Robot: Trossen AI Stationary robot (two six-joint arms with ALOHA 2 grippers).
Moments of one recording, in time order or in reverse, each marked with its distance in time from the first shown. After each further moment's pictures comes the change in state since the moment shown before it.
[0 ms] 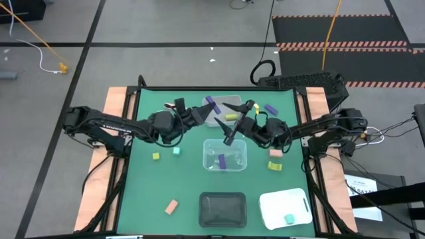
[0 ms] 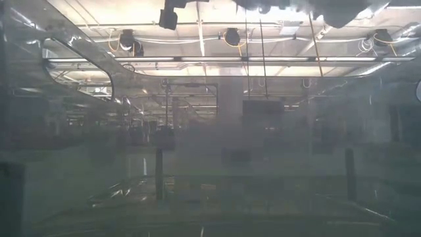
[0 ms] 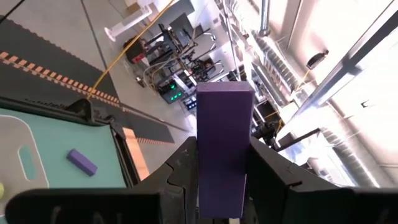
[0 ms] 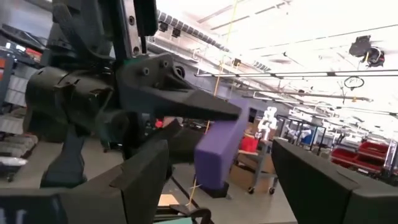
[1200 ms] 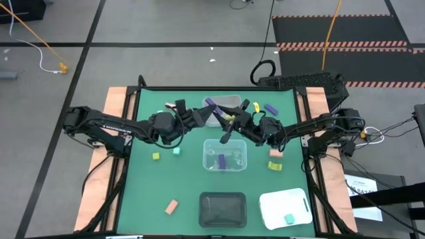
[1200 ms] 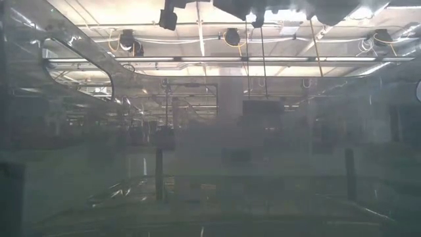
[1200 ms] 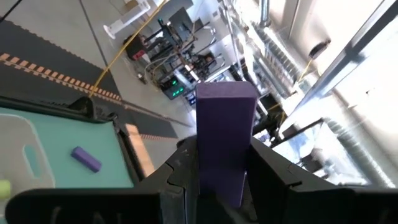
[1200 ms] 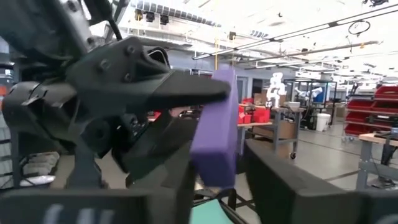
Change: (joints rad) left arm -0.012 0.000 0.000 -0.016 0.014 0.029; right arm -0.015 0.026 0.052 -0.110 0.046 0.270
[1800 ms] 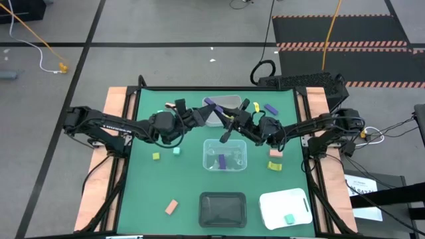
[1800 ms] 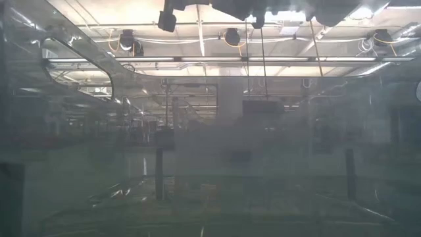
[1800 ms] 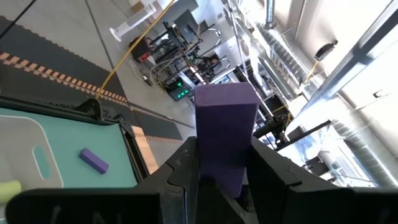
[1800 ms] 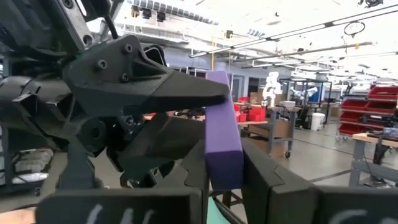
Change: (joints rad) left arm 0.001 0.001 0.000 -0.017 -0.013 -0.002; right arm 0.000 0.001 0.000 -0.001 0.007 -0.009
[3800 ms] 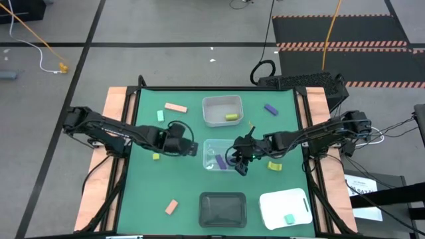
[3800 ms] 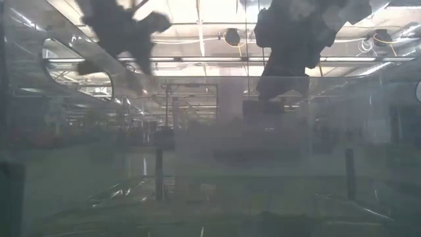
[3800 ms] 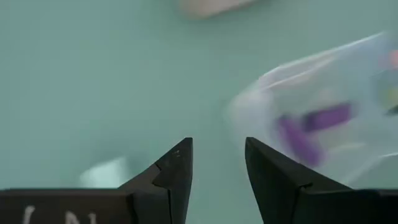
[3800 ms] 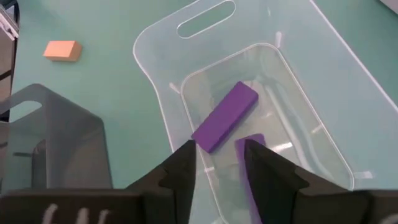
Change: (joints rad) left arm -0.095 0.000 0.000 -1.242 0.268 -0.405; right arm 0.101 -0.084 0.000 -1.220 -0.476 0.791
